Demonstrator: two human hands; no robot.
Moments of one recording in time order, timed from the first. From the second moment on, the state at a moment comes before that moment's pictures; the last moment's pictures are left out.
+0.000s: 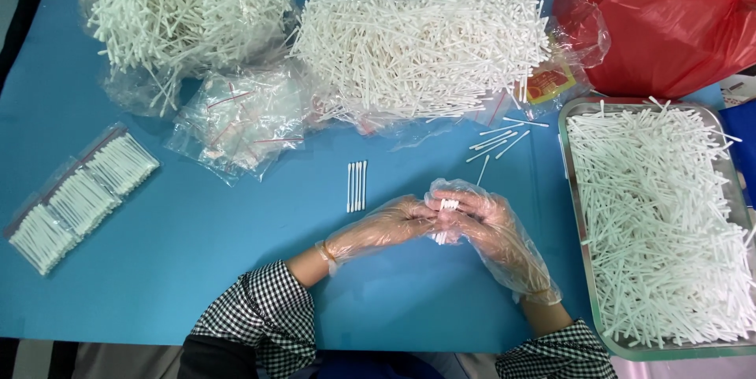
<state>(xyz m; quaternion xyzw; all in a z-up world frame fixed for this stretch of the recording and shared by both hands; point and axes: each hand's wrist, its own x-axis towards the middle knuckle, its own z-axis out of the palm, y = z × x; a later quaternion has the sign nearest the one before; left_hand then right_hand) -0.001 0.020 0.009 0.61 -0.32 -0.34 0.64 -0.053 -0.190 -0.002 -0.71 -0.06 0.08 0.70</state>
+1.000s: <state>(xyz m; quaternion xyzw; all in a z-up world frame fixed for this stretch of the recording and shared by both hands) 0.013 0.116 -0.020 0.93 -0.16 0.00 0.33 0.016 -0.093 -0.054 -0.68 0.04 0.05 0.73</state>
